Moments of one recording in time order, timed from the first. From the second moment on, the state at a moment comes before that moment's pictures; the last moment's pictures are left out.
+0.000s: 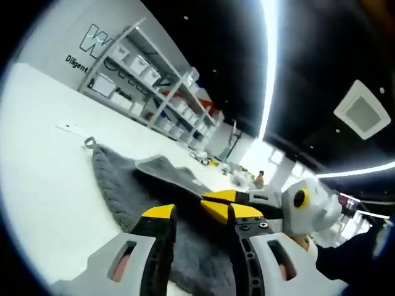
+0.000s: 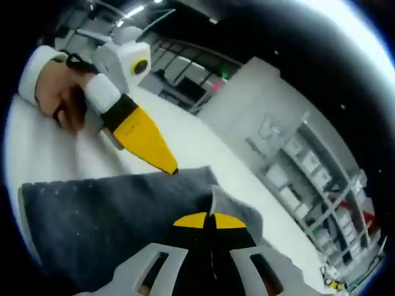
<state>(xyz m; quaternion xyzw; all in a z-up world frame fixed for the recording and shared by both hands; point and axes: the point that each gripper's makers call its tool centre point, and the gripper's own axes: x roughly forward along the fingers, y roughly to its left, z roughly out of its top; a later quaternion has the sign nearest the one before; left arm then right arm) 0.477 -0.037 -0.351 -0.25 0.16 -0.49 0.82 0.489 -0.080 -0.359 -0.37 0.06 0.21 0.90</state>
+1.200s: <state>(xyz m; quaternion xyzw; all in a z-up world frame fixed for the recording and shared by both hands) 0.486 -0.026 -0.363 -0.28 0.19 -0.46 0.82 0.461 -0.022 -0.363 -0.50 -0.02 0.24 0.83</state>
